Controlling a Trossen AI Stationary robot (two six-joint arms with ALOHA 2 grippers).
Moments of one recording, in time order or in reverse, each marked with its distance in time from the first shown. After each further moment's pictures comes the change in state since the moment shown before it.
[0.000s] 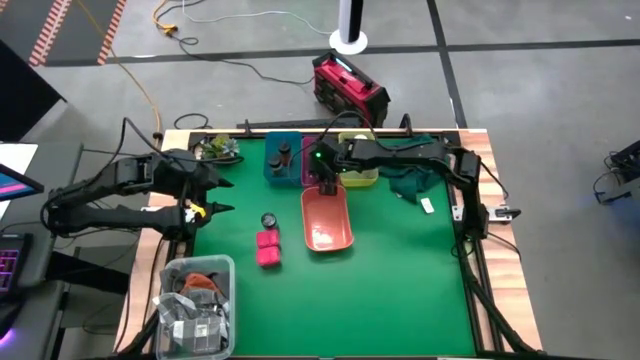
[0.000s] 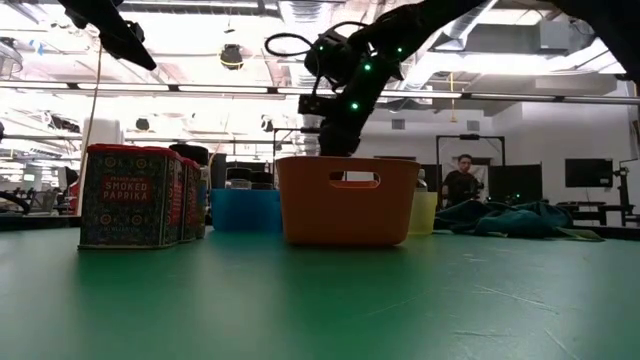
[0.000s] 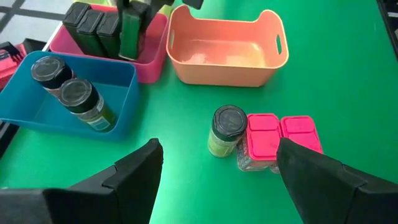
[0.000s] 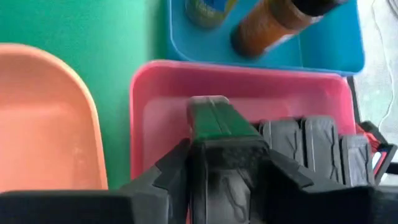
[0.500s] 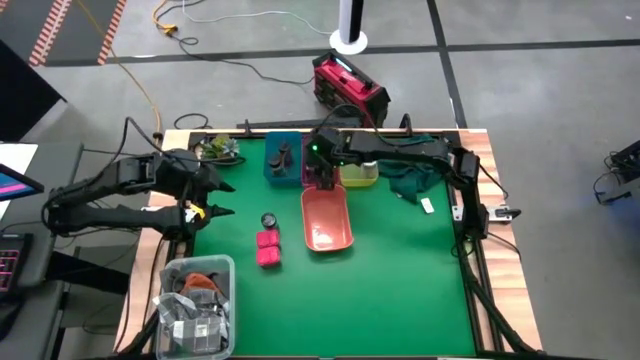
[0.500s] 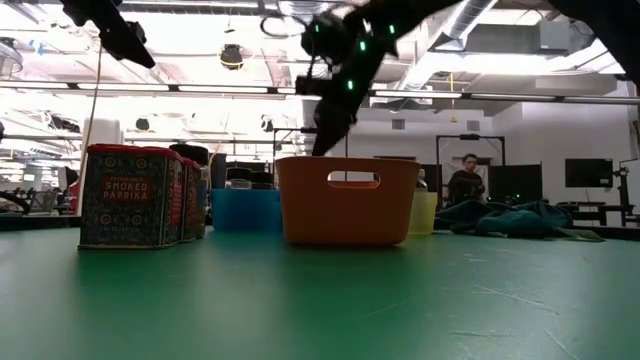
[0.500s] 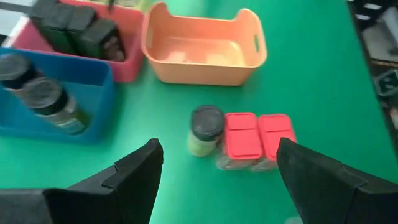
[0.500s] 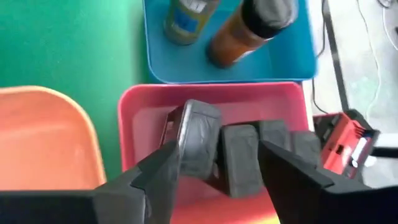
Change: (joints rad) left arm -0.001 0.028 0.000 0.004 0.084 -0.015; right arm 0.016 0.011 0.173 -0.179 0.042 0.059
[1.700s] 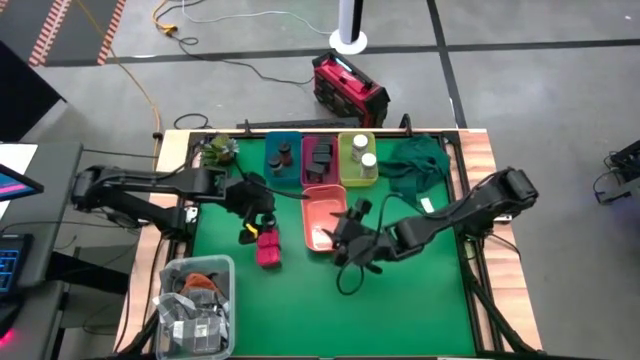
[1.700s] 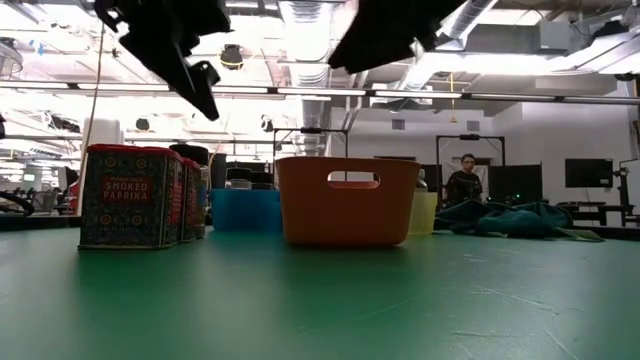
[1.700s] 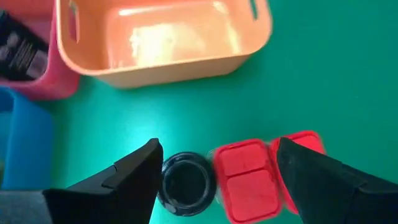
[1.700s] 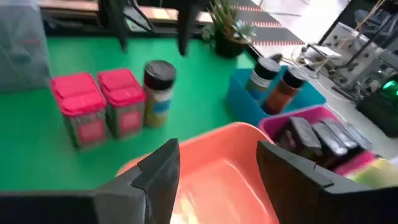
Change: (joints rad) left arm -0.173 0.490 0.000 0.291 -0.053 0.044; right arm 0.642 -0.375 -0.602 0.554 0.624 0.566
